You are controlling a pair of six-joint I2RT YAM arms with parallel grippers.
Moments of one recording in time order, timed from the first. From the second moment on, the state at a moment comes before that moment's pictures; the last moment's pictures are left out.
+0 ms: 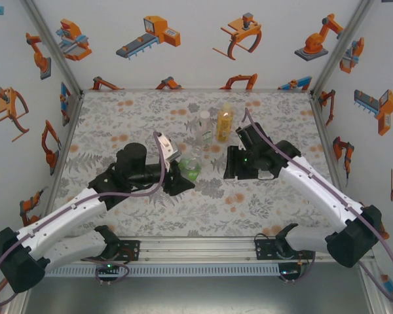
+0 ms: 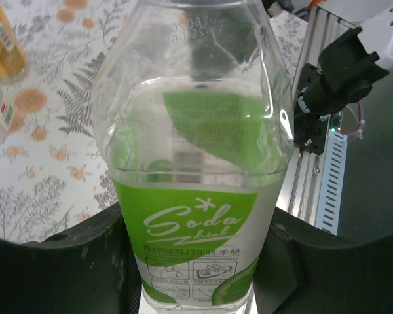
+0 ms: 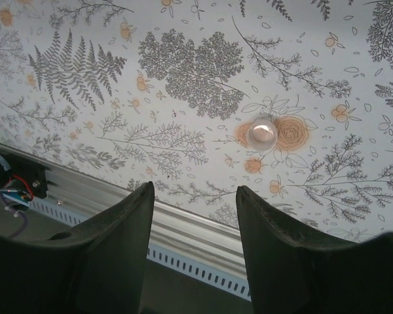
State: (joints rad) left arm -0.82 0.96 0.76 -0.11 0.50 -0.04; right arm 0.63 1.23 1.13 -0.93 -0.11 0.55
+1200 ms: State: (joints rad) left arm -0.82 0.92 0.75 -0.10 0.51 0.04; right arm 0.79 1.37 0.82 -0.67 0.18 0.78
